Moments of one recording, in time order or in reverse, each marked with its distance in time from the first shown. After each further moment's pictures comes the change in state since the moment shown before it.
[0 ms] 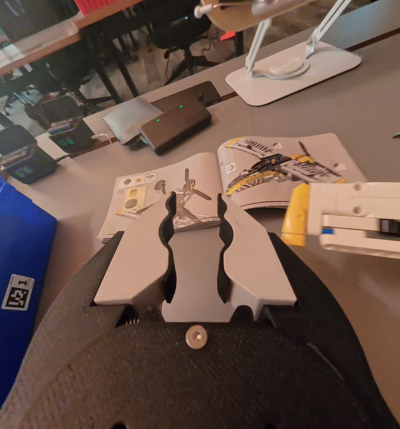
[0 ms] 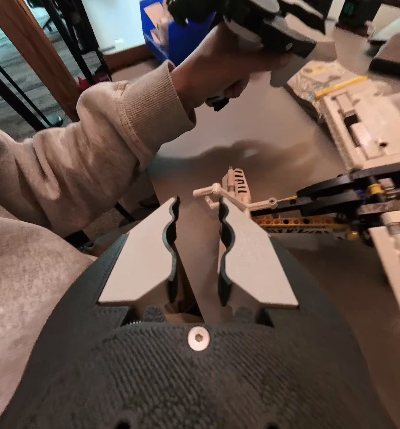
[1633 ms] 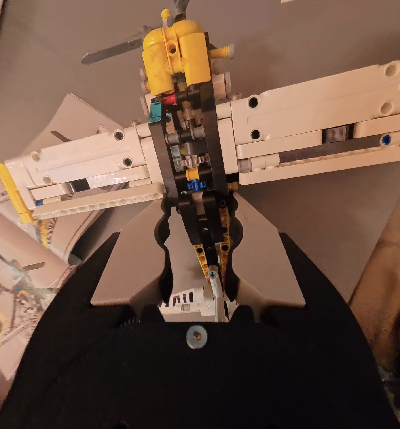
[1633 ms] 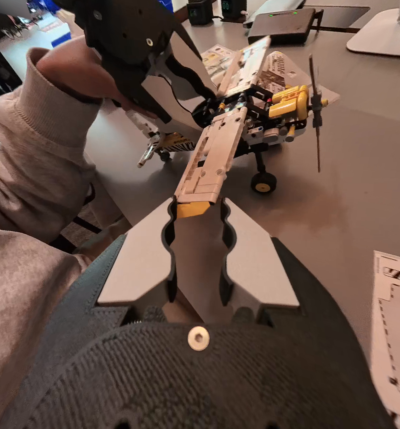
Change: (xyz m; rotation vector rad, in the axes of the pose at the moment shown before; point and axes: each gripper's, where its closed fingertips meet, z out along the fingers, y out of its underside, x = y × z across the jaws) left arm 0.180 0.034 -0.061 -0.336 0.740 0.584; right arm 0.075 0.033 -0.087 0.042 0.226 0.237
